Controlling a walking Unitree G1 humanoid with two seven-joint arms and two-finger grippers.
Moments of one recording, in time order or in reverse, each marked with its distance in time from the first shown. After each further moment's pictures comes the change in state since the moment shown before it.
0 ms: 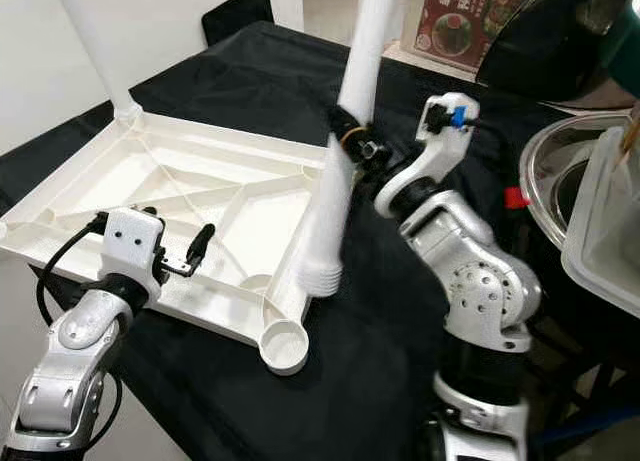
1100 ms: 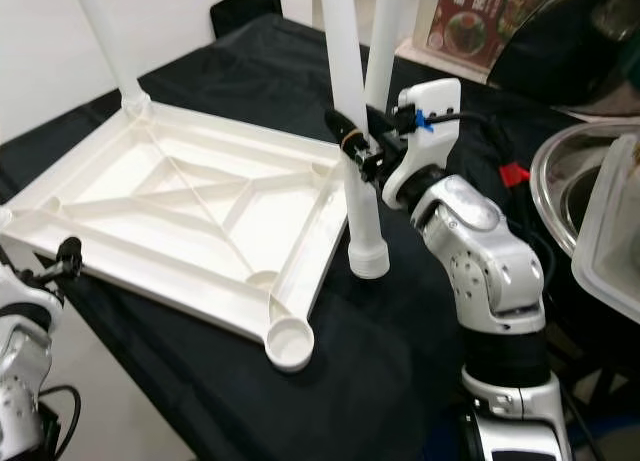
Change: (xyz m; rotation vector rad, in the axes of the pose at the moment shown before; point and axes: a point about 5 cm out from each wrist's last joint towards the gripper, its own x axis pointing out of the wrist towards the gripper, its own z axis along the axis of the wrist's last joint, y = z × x) left arm -0.053 0.111 -0.032 -0.533 0.128 0.854; right arm 0.011 0.002 -0.006 -0.269 0.054 0.084
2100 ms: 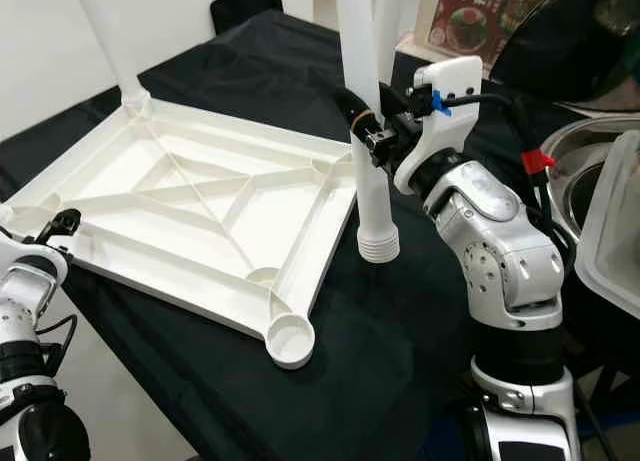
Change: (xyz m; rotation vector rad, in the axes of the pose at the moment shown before) left arm 0.082 0.003 -0.010 -0.371 0.125 0.030; right arm -0.004 0.000 0.024 -0.053 -0.052 -0.010
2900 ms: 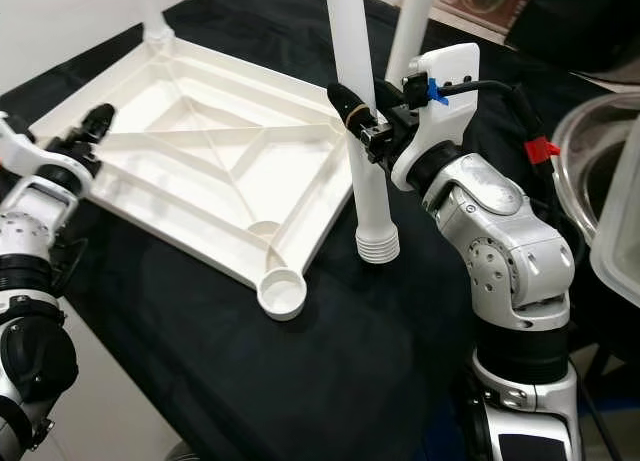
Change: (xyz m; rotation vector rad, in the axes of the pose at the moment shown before) left arm 0.014 -0.116 0.017 0.039 0.018 -0.621; right arm -0.001 0.004 0.006 0.001 0.032 -0.005
